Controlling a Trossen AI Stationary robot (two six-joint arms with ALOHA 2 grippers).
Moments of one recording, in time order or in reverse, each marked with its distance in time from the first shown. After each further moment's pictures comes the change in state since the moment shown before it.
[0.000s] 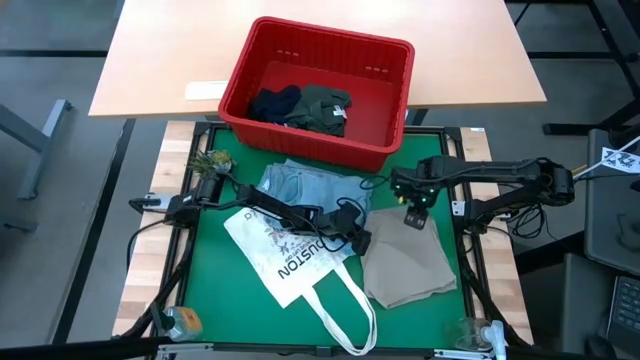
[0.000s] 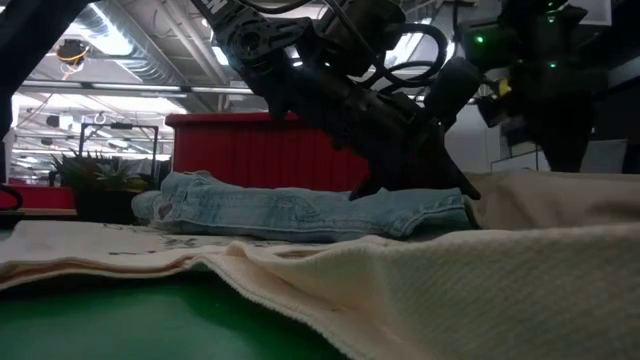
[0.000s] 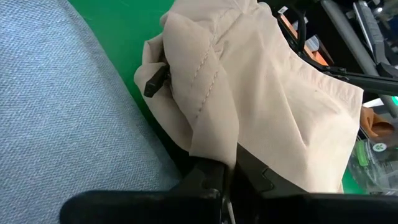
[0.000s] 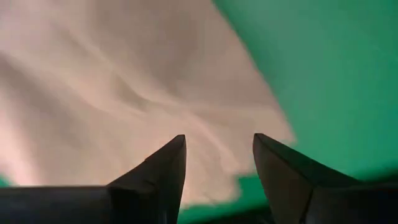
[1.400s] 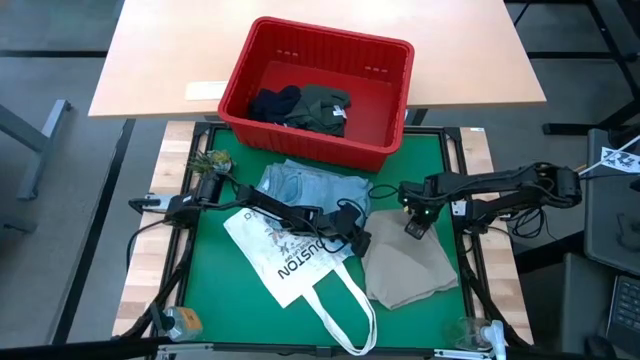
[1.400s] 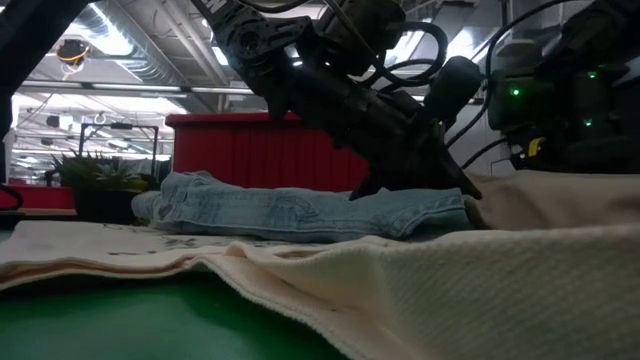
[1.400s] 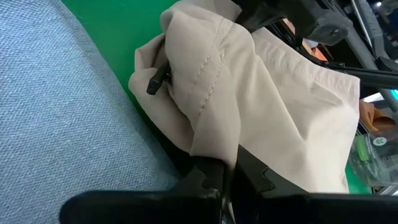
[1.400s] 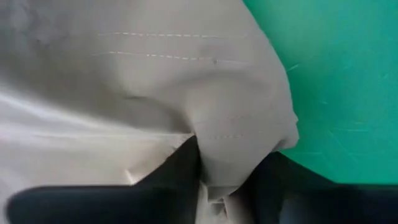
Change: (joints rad) left arm 0.000 0.000 0.000 0.001 0.000 0.024; right arm 0.000 0.002 -0.383 0.363 -0.045 0.211
